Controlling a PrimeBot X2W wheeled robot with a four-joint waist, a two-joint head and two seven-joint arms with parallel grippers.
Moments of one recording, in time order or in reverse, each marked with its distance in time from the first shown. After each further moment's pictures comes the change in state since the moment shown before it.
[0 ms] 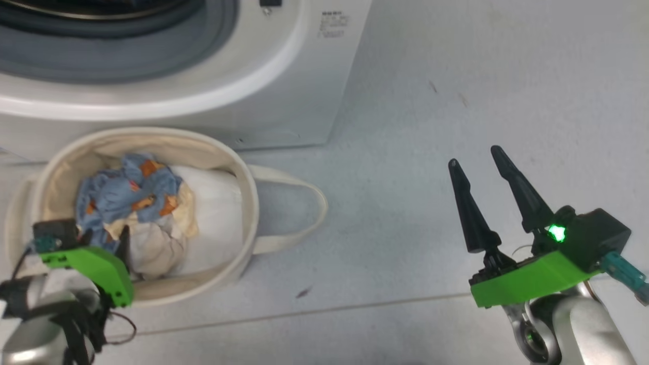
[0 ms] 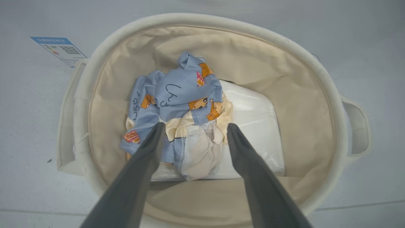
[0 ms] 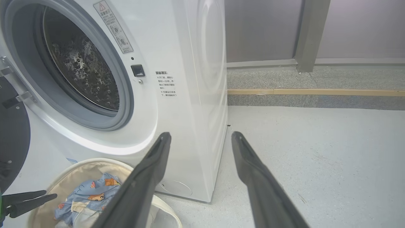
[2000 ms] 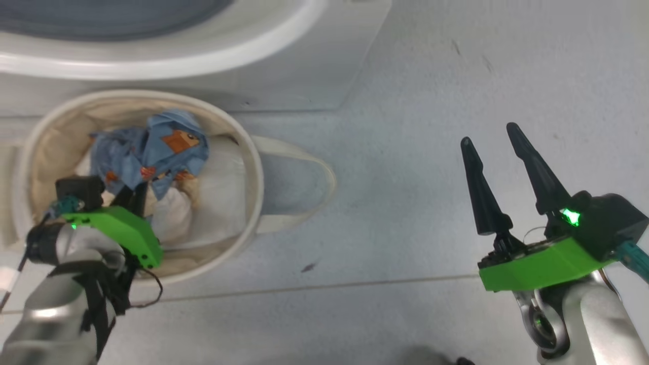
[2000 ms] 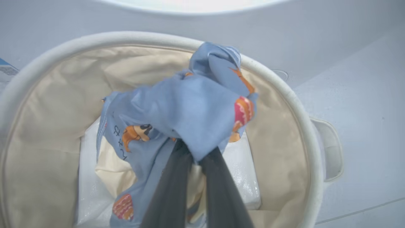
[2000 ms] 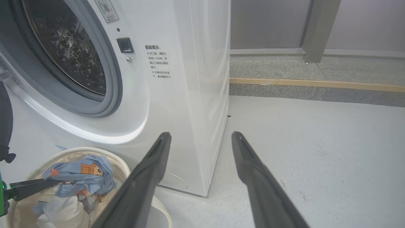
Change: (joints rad) left arm -0.188 0.008 -0.357 0.015 -0.271 -0.016 -0.143; right arm -0.040 0.005 -0.030 -0.040 -0.047 0.000 0.001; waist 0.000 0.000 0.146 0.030
